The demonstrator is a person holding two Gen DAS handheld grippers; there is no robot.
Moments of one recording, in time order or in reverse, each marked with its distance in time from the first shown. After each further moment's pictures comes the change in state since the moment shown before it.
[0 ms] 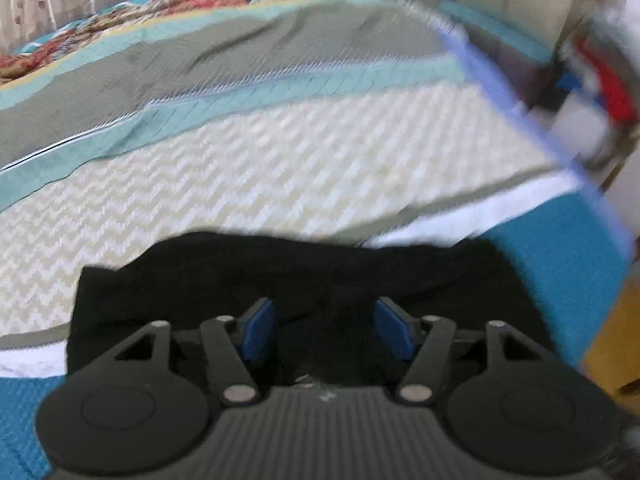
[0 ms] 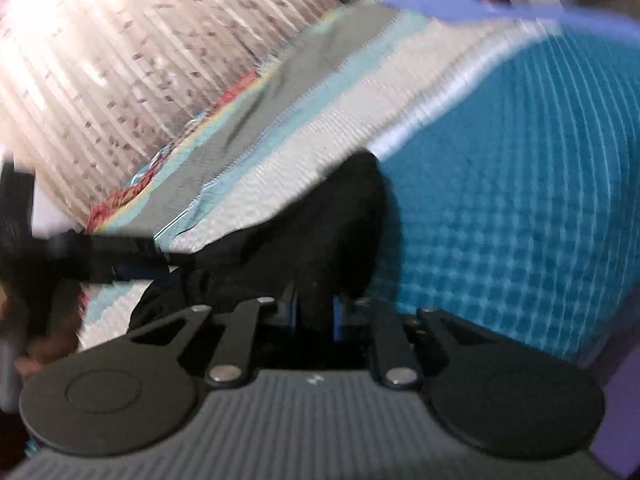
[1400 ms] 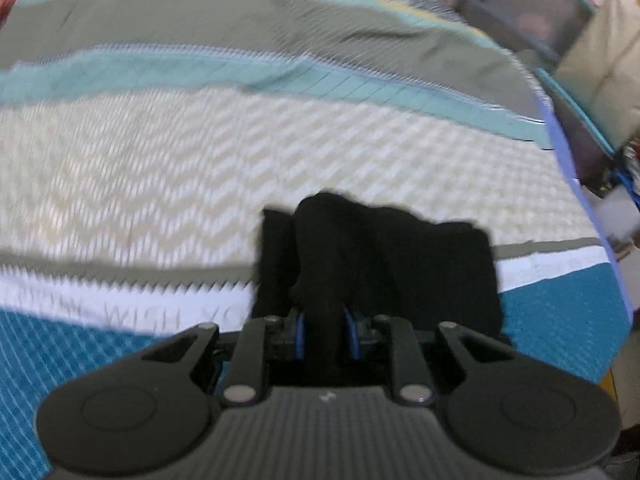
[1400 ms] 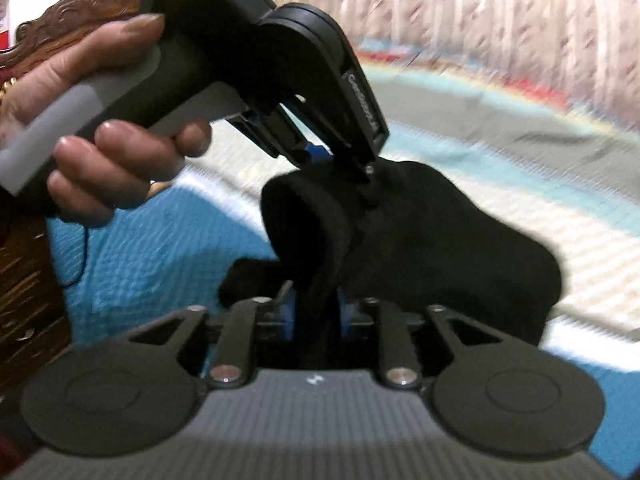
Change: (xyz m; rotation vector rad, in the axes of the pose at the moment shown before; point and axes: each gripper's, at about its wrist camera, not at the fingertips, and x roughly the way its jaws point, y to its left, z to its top) left arm -0.007 0.212 -0.042 -0.308 0.047 -0.018; right arm 0.124 0.207 -0.061 -0.807 0.300 0.369
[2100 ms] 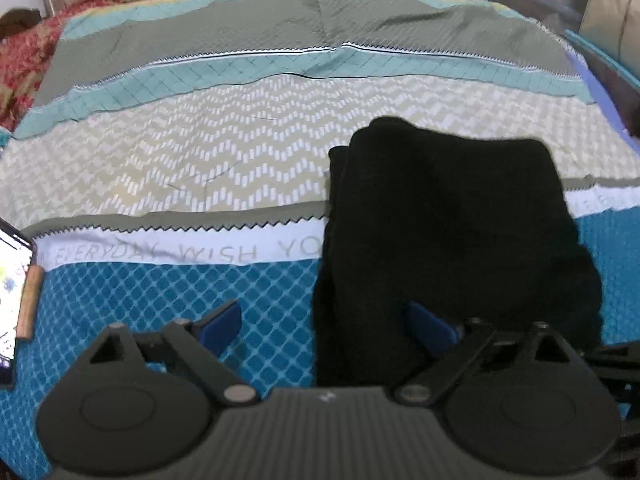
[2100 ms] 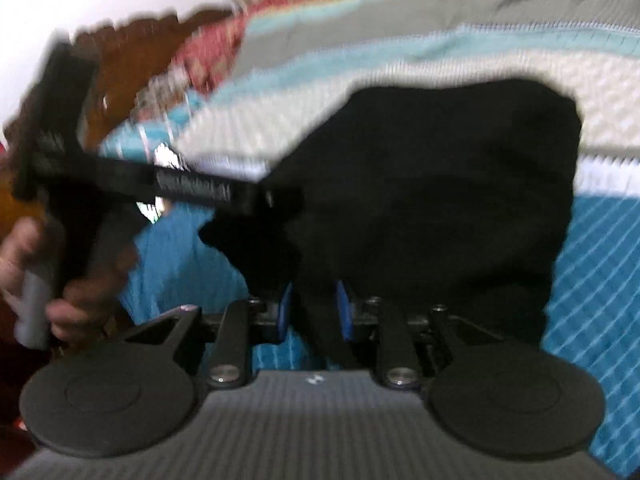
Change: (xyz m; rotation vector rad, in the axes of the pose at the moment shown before) left arm -0.020 -0.001 -0.075 0.130 -0.076 0.257; right arm 0.008 -0.040 -0.024 0.336 0.123 0.131
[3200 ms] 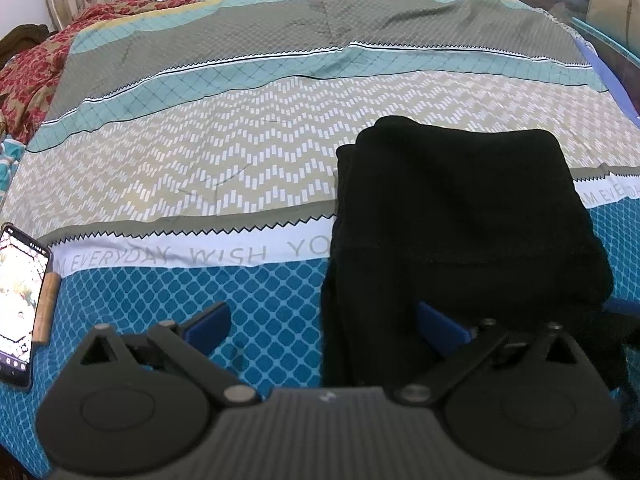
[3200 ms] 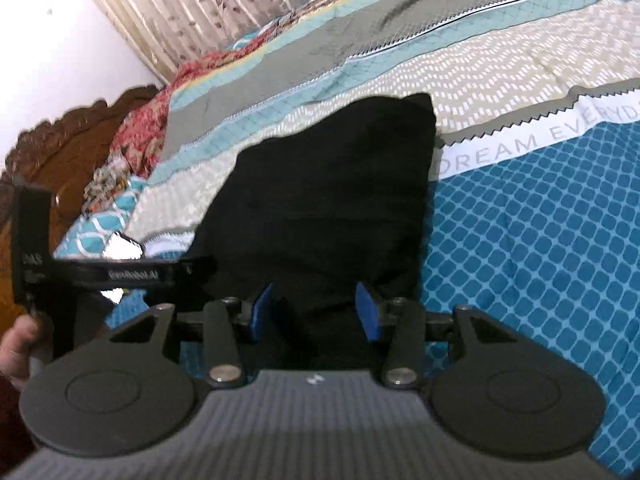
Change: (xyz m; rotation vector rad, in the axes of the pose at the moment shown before) left arm 0.000 -0.008 -0.001 0.025 0.001 0.059; right arm -0.048 -0.048 -0.014 0.294 -0.235 -0.105
